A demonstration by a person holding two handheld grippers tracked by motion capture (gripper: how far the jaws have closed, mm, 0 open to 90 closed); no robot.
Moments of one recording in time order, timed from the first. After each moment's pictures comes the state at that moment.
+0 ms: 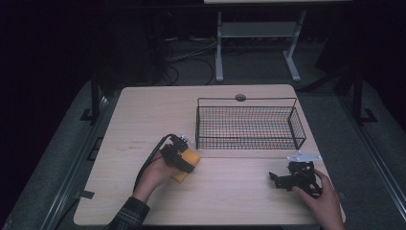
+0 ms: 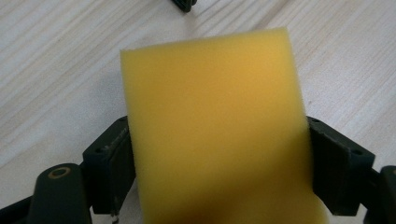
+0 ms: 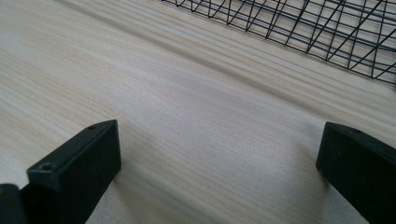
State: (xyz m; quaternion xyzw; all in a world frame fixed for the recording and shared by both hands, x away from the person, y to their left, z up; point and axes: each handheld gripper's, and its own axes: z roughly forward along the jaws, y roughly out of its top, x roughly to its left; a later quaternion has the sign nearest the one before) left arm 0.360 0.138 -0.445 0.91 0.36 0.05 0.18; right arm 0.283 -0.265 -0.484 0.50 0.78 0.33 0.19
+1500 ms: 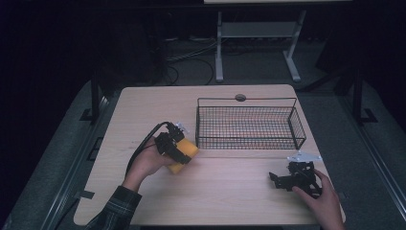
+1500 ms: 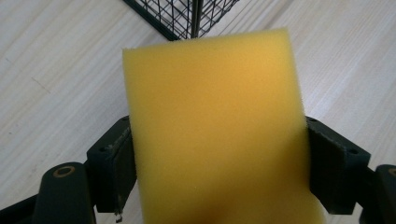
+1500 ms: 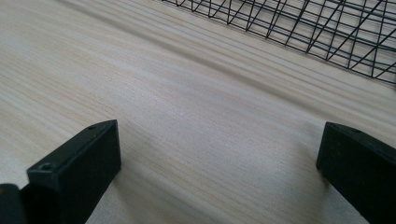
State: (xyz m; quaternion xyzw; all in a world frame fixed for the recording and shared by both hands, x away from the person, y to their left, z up) left arm 0.368 0.147 -0.393 0.92 0.32 0.04 0.20; right arm 0.283 -0.264 -0.484 0.50 0.78 0.33 0.19
